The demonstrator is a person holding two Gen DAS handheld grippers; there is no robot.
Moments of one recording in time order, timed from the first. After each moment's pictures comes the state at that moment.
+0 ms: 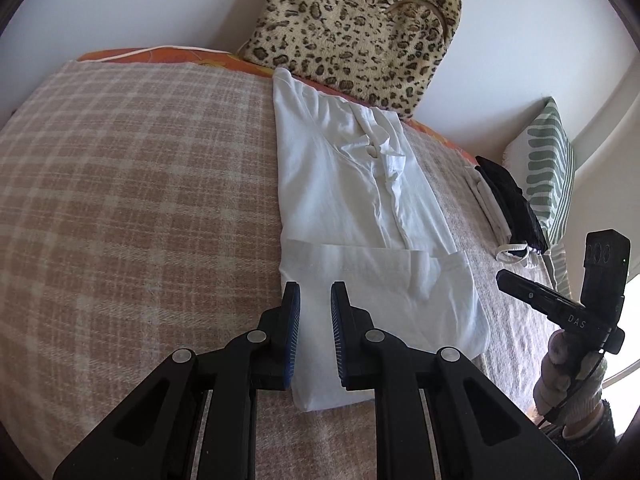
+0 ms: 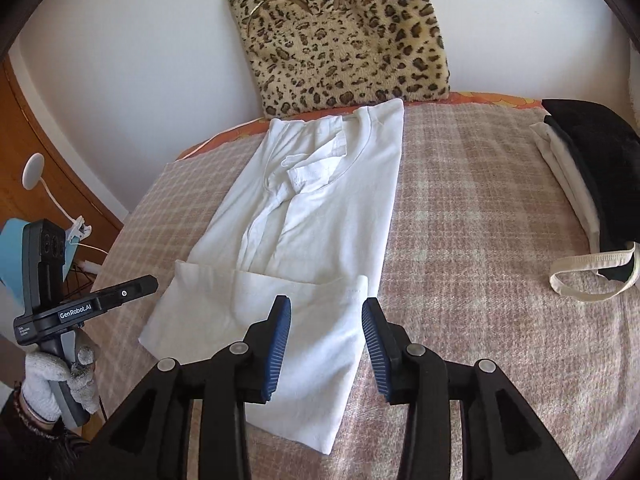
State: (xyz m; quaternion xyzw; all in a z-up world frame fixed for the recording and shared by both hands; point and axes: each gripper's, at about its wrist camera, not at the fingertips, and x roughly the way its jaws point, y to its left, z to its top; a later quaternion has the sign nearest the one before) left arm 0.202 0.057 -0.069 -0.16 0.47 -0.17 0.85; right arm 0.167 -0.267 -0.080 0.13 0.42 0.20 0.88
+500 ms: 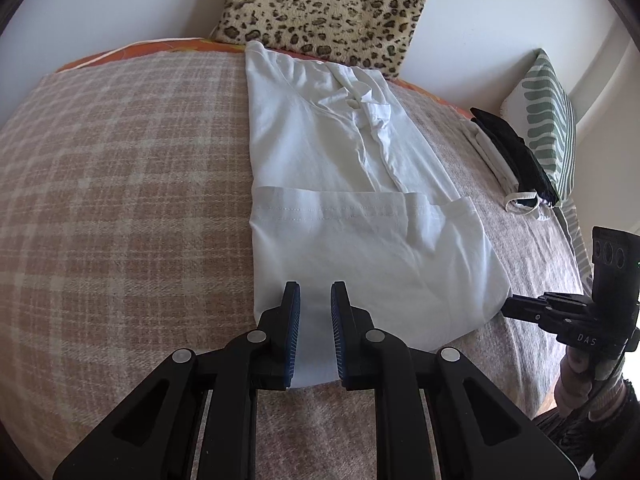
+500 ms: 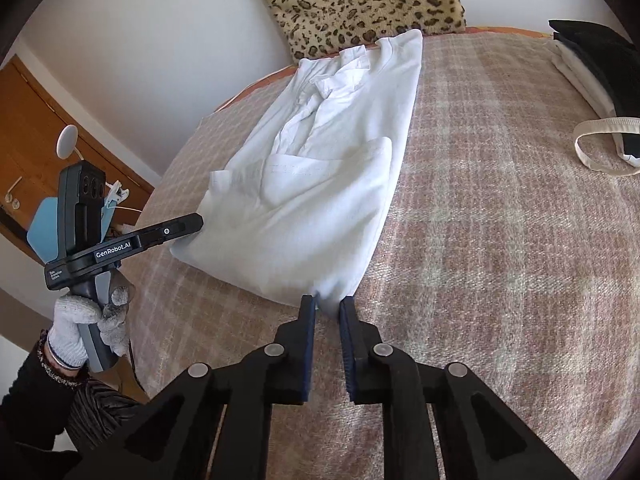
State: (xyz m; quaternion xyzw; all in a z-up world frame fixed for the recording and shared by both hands) left arm 0.193 0.024 -0.091 -0.08 0.49 -0.18 0.85; right arm 0.131 -0.255 -0.122 0.11 0.47 0.24 0.84
